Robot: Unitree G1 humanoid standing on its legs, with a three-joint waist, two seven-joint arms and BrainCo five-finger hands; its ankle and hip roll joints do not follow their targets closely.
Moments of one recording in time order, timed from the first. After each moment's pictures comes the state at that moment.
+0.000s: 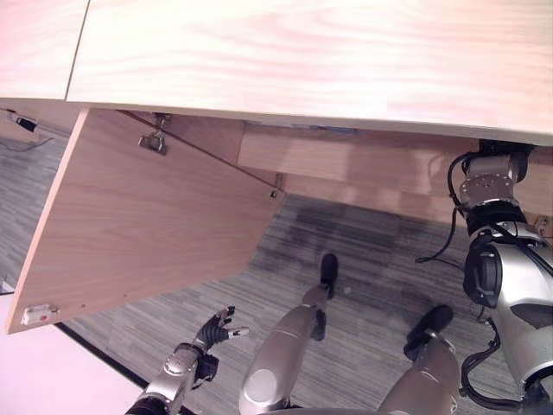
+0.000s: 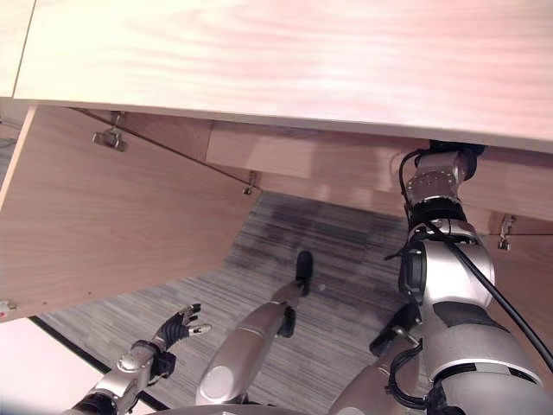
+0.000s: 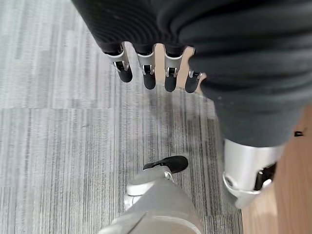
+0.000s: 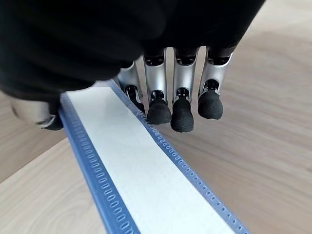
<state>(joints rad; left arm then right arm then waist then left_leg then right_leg) -0.07 0.41 -0.44 0.82 -0.35 -0.17 -0.10 -1.16 -0.55 -0.17 1.23 1.24 -0.34 -0.27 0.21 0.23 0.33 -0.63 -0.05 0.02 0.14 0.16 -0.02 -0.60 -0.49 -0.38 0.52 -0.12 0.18</state>
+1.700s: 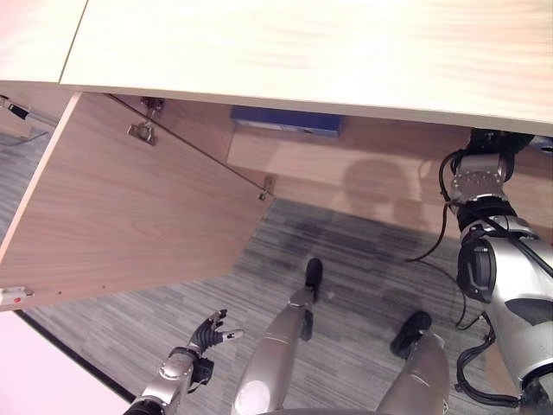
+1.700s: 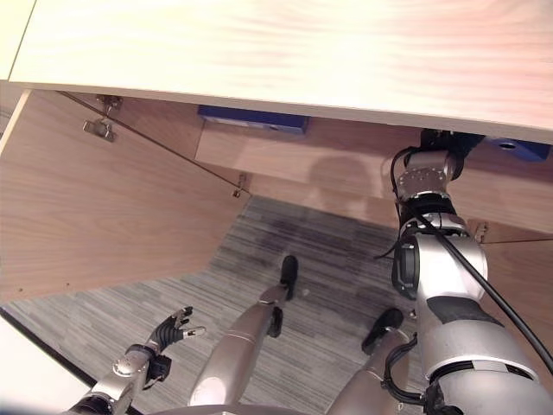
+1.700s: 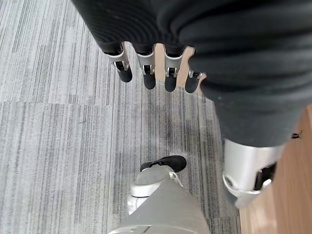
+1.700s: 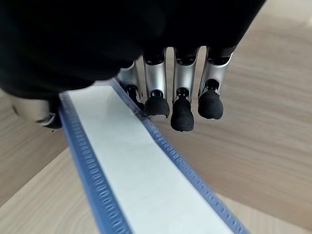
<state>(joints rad) -0.05 0.41 -0.46 0.85 -0.37 -0.19 -0.06 -1.20 -0.50 -0.16 1.29 1.35 -0.35 -0.29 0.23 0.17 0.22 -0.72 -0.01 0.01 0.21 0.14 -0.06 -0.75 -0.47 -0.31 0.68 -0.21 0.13</state>
